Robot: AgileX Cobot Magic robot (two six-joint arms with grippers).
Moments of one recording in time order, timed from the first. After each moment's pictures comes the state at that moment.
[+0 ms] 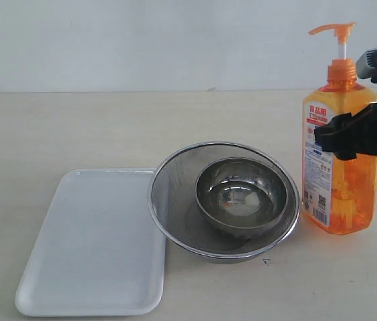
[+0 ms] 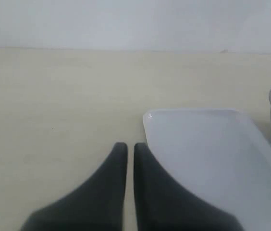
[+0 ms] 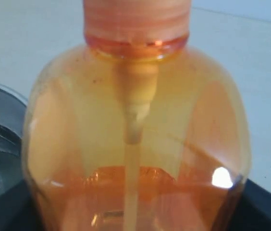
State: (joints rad) left arm -0.11 0.00 0.00 0.03 0.35 -0.08; right arm 0.11 1.41 -0.65 1.74 0.20 -1.87
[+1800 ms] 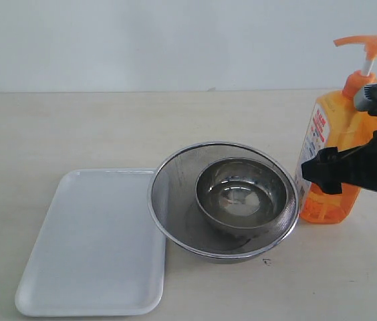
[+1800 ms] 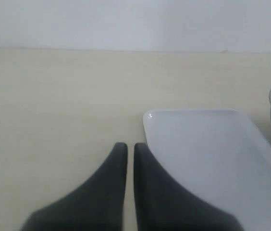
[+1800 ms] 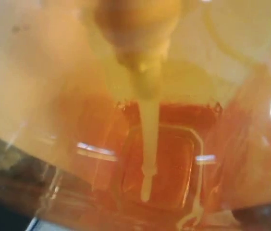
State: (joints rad) left arm -0.11 0.00 0.00 0.03 0.35 -0.08; right arm 0.11 1.43 -0.56 1.74 0.23 -1.78
